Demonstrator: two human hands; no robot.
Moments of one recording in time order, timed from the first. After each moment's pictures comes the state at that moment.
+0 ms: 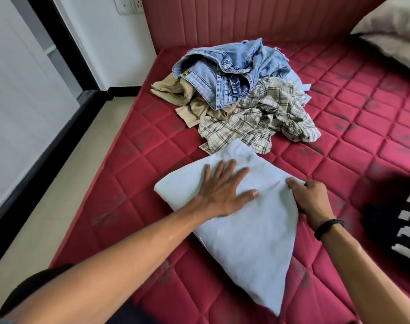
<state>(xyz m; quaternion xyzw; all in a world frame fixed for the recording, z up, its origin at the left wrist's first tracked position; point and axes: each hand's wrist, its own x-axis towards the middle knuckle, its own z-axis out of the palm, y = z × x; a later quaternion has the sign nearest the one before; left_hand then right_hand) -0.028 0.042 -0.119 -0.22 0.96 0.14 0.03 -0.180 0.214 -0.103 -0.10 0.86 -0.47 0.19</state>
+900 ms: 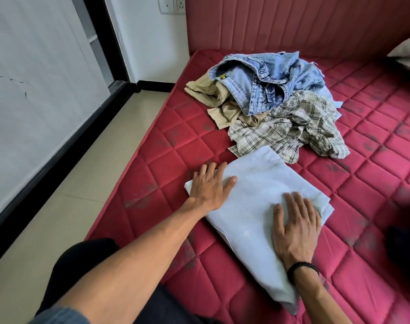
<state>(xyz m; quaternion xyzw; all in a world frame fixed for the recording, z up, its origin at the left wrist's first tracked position) 0.041 -0.009 -0.138 -0.37 0.92 0.08 -0.07 -0.080 0.206 -0.157 -0.32 0.91 -0.26 -0.07</state>
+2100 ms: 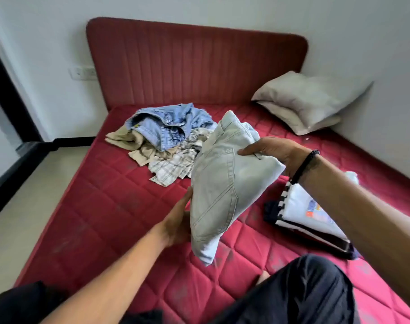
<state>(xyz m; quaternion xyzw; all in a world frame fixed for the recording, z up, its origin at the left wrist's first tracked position) 0.013 0.160 -0.028 -0.23 0.42 0.88 0.07 -0.141 0.327 0.172 -0.19 0.69 -0.56 0.42</state>
